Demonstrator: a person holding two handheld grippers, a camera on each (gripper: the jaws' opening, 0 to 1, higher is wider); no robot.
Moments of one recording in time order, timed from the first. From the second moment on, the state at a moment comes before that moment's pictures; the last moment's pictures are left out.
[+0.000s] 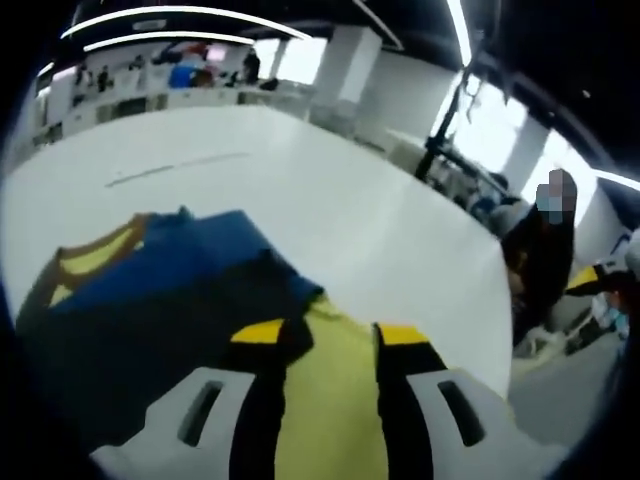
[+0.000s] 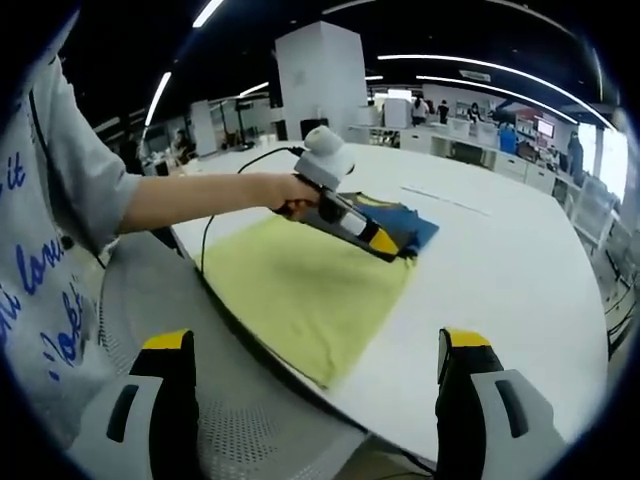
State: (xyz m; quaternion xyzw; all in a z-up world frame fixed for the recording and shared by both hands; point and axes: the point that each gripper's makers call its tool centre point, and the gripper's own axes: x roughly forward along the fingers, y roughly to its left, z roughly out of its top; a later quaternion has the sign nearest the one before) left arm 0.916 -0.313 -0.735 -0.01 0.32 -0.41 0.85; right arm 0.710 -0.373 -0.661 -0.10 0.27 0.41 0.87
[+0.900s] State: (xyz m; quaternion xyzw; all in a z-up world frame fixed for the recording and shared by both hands) left arm 0.871 -0.254 -0.691 0.06 0.29 -0.36 0.88; right arm 0.733 -0.365 -0.649 -0.10 0.25 0.43 0.86
